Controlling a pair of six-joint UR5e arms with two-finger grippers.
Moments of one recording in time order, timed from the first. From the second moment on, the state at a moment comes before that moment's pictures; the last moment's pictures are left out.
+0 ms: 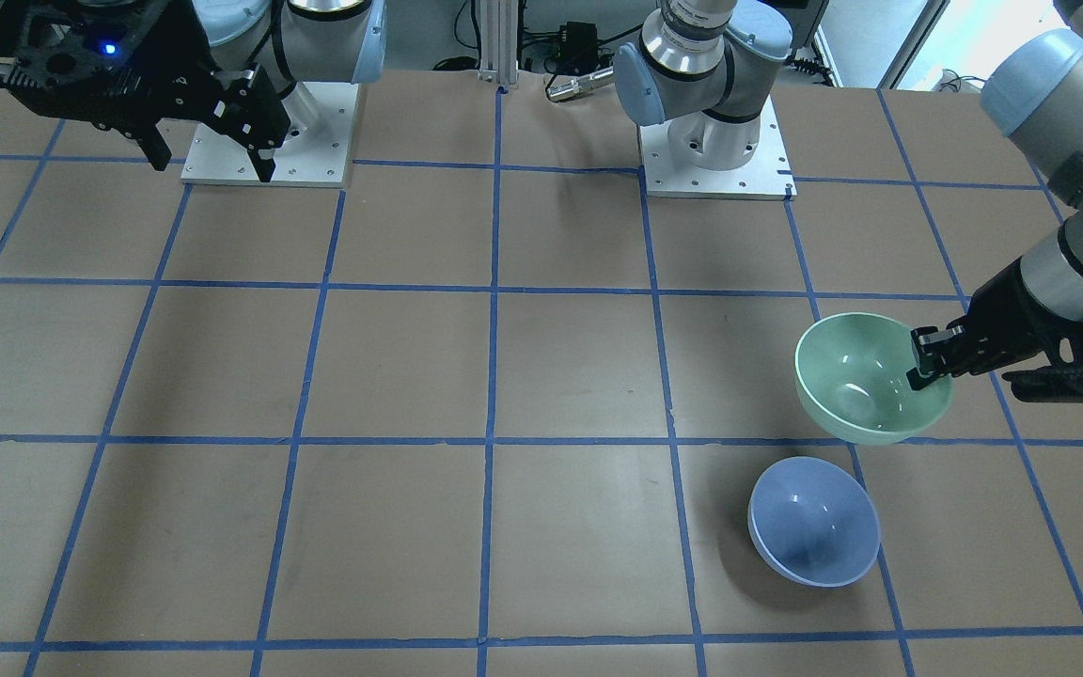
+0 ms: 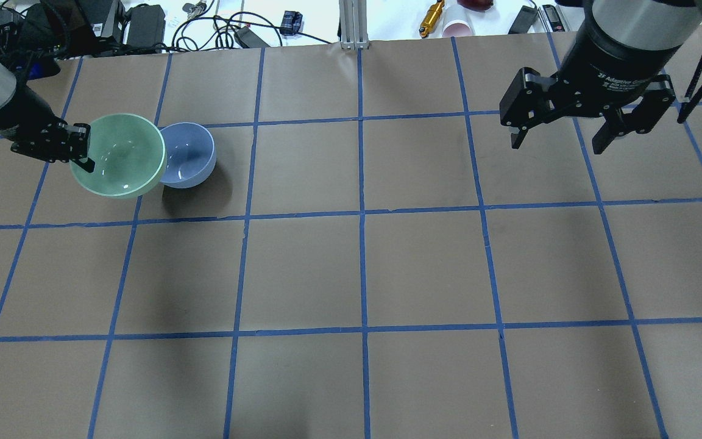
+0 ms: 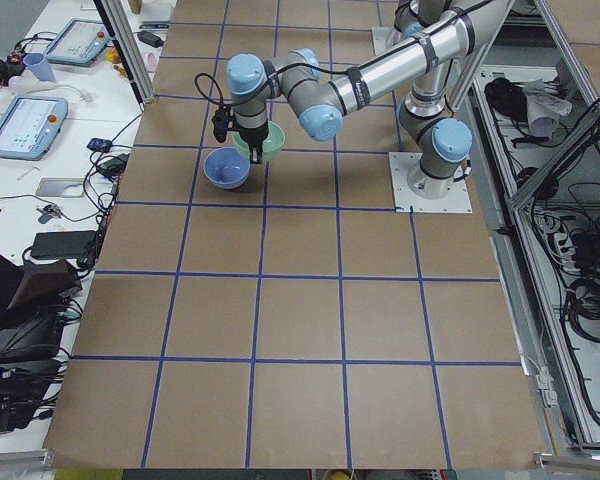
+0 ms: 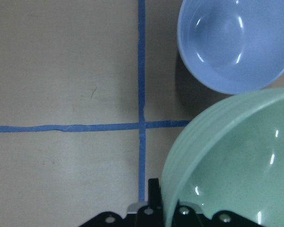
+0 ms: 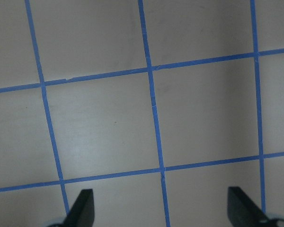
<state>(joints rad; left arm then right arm) -1.17 -1.79 -1.61 -1.37 1.48 0.34 1.58 -1.67 1.55 -1.46 -1.56 0.13</state>
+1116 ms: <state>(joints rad) -1.24 -2.04 -1.39 -1.39 1.46 0.28 1.58 -1.67 1.55 -1.46 -1.56 0.13</state>
